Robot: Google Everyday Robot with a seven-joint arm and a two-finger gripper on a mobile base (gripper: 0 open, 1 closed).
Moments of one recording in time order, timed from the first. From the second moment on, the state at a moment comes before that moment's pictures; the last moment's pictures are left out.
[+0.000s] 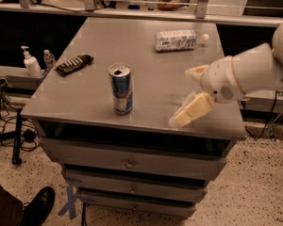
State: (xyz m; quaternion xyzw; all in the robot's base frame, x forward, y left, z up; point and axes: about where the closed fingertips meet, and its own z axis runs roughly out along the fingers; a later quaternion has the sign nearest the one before) arm 0.504 -0.097 0.873 -0.53 0.74 0.22 0.35
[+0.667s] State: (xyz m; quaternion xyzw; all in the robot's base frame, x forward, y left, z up) arm 0.499 -0.104 0.874 -0.55 0.74 0.20 0.33
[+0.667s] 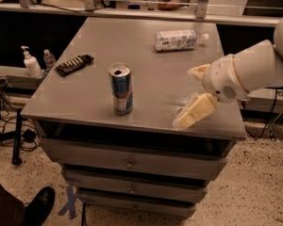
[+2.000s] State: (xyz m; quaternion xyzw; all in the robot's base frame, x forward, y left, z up) arm 0.510 0.003 0.862 -0.47 0.71 0.29 0.44
